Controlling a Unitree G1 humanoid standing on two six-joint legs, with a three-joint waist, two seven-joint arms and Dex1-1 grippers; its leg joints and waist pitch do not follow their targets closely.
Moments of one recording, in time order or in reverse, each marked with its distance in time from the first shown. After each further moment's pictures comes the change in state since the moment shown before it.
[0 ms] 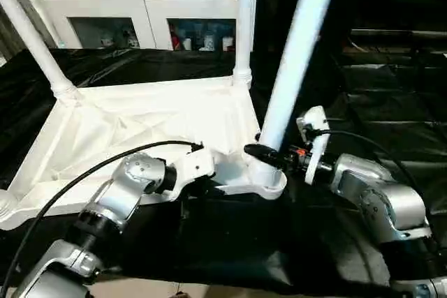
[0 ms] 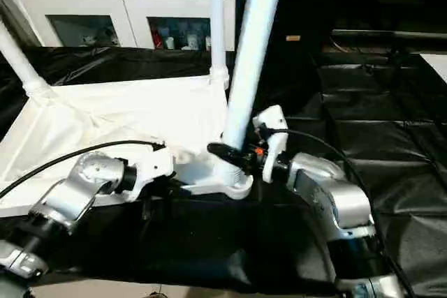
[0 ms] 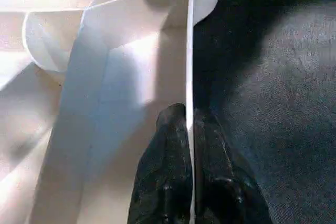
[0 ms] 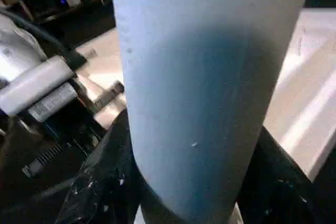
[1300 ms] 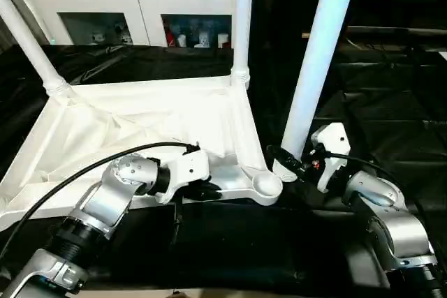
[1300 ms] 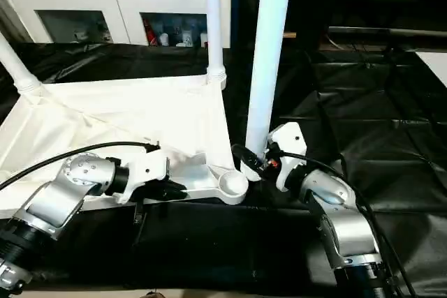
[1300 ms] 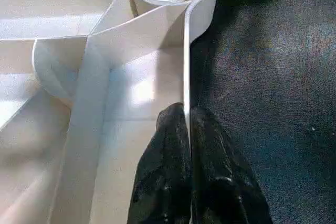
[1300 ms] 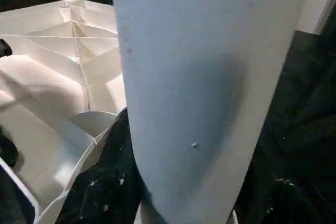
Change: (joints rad) left arm 0.059 0.077 -0.001 -0.179 -0.018 0.053 -0.037; right arm 0.153 0.002 -0.029 -0.009 -0.196 -0.352 -0.150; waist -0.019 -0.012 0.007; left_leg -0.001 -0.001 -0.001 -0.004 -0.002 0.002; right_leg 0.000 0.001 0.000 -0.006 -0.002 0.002
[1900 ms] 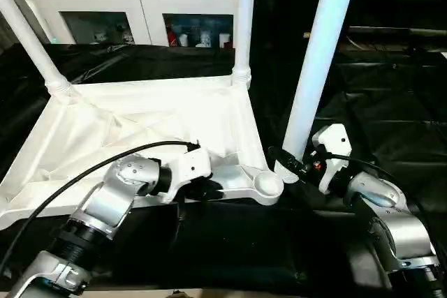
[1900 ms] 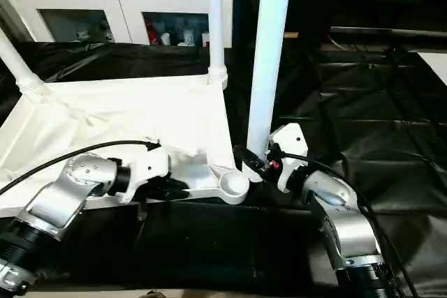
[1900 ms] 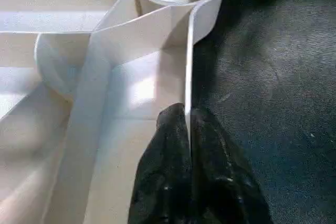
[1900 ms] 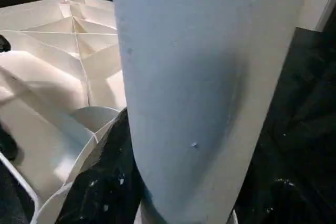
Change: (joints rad) left arm 0.011 -0.011 0.018 -0.018 -0.008 0.039 -0.003; right arm 0.007 -0.008 0.000 0.000 0.000 0.000 0.002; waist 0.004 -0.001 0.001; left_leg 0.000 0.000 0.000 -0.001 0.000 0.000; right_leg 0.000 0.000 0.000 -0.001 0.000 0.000
